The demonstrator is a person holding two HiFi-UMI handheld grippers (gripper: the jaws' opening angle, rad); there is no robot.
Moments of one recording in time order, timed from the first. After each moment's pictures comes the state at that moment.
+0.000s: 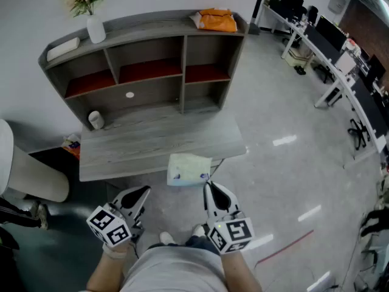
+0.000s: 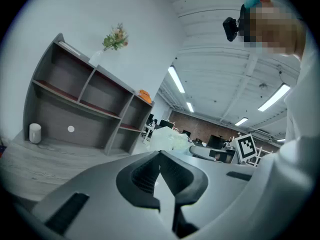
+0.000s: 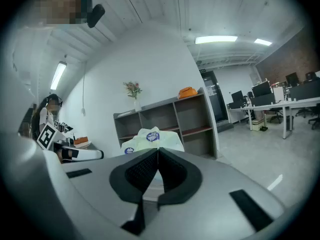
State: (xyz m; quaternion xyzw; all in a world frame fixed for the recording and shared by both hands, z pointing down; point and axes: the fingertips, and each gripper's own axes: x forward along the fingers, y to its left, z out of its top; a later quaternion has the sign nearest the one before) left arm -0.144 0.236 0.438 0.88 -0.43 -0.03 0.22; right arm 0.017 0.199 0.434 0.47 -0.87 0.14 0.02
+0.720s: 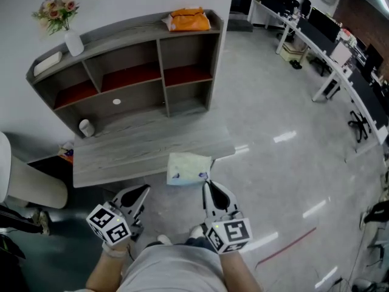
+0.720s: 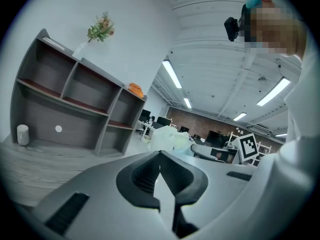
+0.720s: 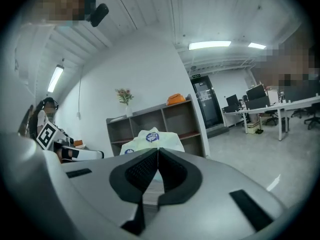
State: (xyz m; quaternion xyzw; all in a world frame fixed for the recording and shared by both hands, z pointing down) left arm -0.067 0.207 0.434 0.88 -0.42 0.00 0.22; right arm 0.095 0.178 0.427 0.48 -0.86 0.13 0.00
